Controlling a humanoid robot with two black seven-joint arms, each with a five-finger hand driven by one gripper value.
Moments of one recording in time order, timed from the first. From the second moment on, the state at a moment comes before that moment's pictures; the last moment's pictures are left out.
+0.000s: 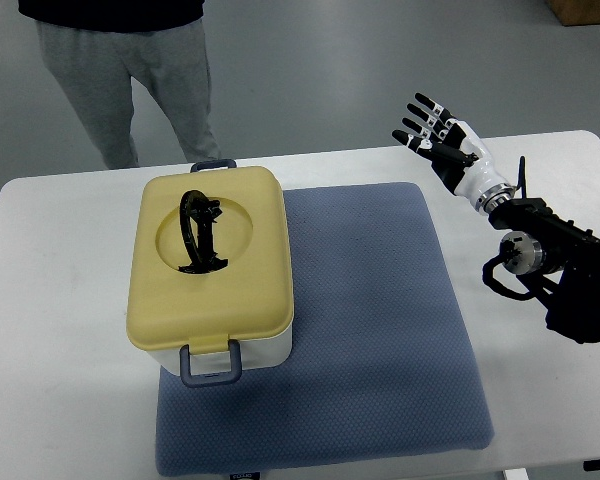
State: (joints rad) left arm -0.02 0.00 -0.02 -0.14 0.01 -0.07 -0.04; right arm 0.80 -0.18 0.56 0.53 -0.17 0.25 0.47
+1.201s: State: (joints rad) left arm -0.02 0.00 -0.02 -0.14 0.01 -0.07 -0.04; right arm 0.80 -0.18 0.56 0.53 -0.16 0.24 0.47
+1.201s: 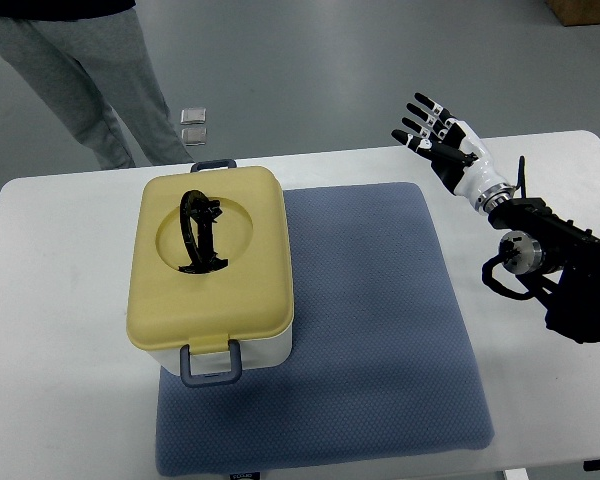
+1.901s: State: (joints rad) left arm -0.02 0.00 -0.02 -0.14 0.01 -0.07 -0.04; right arm 0.85 -0.19 0.56 0.54 -0.18 0.21 0.46
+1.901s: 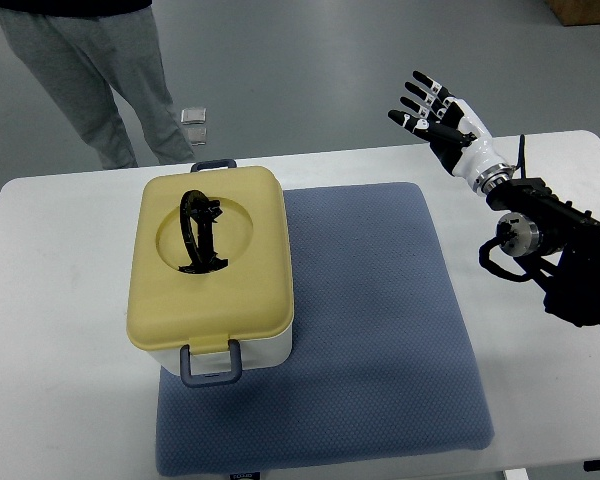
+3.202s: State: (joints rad) left arm -0.02 0.00 -0.02 -0.14 0.01 -0.07 -0.04; right arm 1.47 -0.17 0.27 0.97 -1.49 0.42 0.52
